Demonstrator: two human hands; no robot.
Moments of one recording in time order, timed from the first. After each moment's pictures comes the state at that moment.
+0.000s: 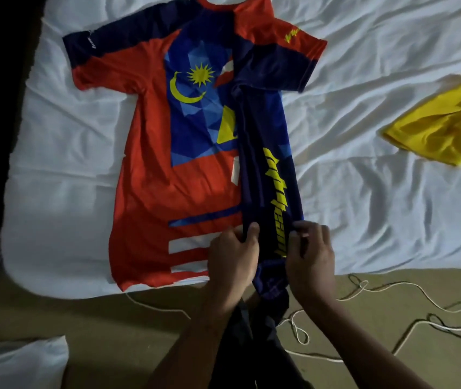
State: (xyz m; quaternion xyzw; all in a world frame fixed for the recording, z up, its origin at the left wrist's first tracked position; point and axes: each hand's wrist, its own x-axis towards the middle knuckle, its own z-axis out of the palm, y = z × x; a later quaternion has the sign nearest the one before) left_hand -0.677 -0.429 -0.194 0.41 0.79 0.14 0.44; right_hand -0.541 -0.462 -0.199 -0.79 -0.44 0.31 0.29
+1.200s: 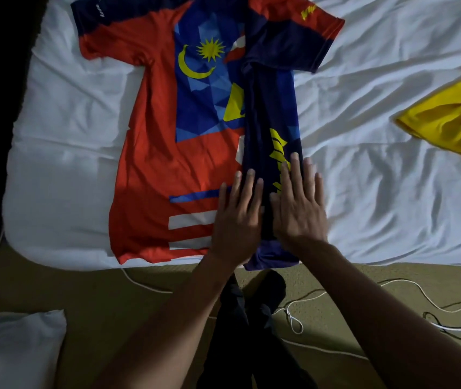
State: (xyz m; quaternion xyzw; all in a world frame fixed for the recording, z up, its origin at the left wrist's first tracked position) left_hand -0.687 -0.429 -0.253 0.81 0.58 0.12 0.08; right_hand -0.534 -0.413 -0.238 -0.68 -0.71 0.14 0.09
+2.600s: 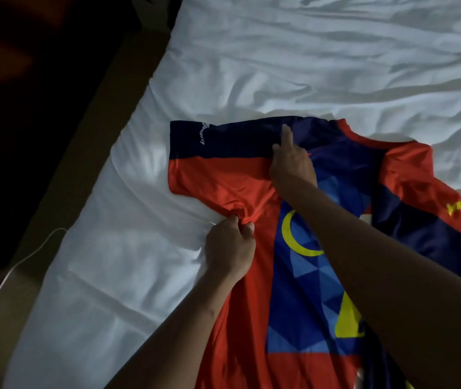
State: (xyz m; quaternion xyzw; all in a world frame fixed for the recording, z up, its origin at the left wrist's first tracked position) left_hand -0.886 -0.092 -0.245 0.45 0.82 0.13 0.33; right_hand -0.788 0.071 -0.247 -0.67 -0.69 0.26 0.12
